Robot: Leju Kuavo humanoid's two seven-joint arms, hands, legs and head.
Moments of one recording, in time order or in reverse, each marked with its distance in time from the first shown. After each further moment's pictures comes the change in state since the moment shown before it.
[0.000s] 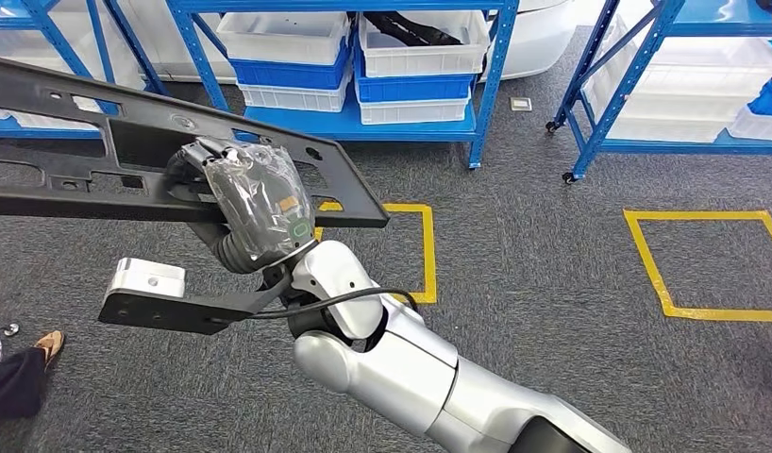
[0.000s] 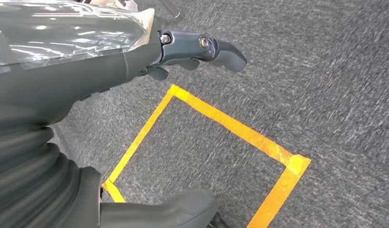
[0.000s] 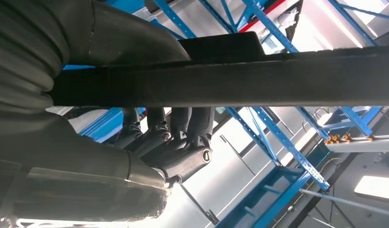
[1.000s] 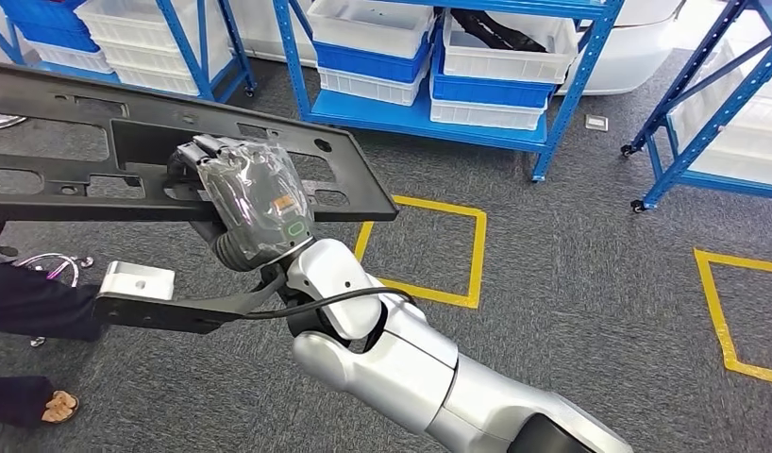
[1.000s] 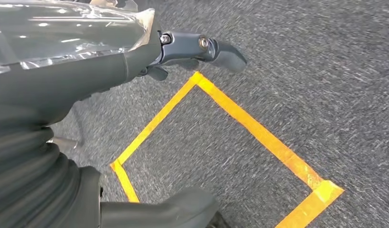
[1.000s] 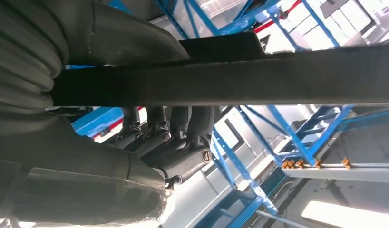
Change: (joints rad) left arm 0.002 0.005 0.000 0.000 0.016 -0.027 -0.032; right arm -0.007 0.000 -0.001 0.003 0.087 0.035 0.042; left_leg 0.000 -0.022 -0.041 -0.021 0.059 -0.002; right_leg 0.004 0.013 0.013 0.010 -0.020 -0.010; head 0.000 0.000
